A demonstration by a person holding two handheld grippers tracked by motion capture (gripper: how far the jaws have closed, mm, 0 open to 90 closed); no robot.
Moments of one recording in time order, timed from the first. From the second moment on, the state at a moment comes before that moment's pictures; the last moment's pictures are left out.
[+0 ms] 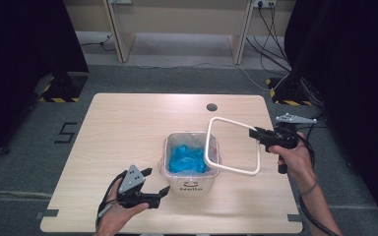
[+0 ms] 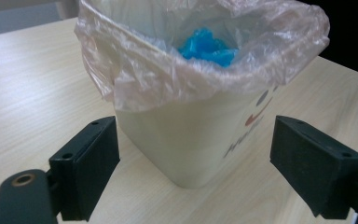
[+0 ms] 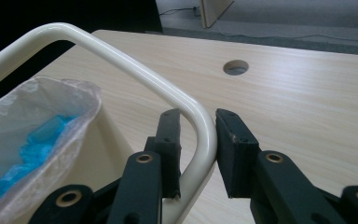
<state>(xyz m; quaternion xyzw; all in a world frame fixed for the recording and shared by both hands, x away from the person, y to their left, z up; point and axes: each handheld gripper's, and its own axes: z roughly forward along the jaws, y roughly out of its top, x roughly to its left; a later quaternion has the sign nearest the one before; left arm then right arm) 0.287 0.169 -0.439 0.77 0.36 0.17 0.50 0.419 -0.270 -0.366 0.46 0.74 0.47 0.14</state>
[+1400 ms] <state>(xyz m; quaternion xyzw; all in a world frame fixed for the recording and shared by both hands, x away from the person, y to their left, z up) 0.293 0.191 -0.490 0.77 0.39 0.13 0.48 0.416 -0.331 -0.457 0.53 0.75 0.37 0.16</state>
